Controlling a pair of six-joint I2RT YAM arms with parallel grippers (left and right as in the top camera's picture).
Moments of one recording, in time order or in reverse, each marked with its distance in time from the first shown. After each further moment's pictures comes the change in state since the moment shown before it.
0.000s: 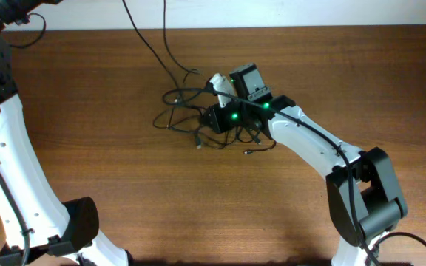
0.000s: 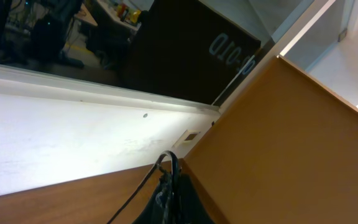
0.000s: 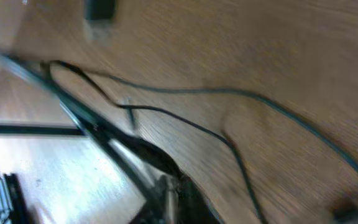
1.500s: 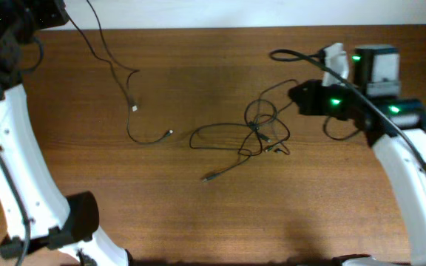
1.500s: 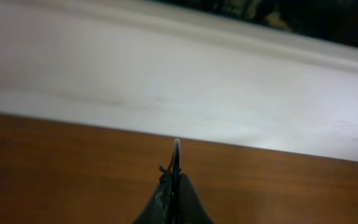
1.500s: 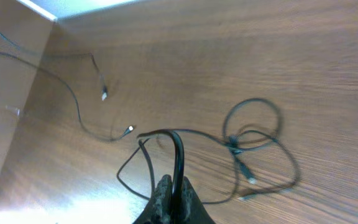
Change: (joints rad) left arm -0.002 0.037 0.003 -0.426 -0.723 0.504; right arm -0.388 -0.481 -0.003 -0.386 0.039 0.025
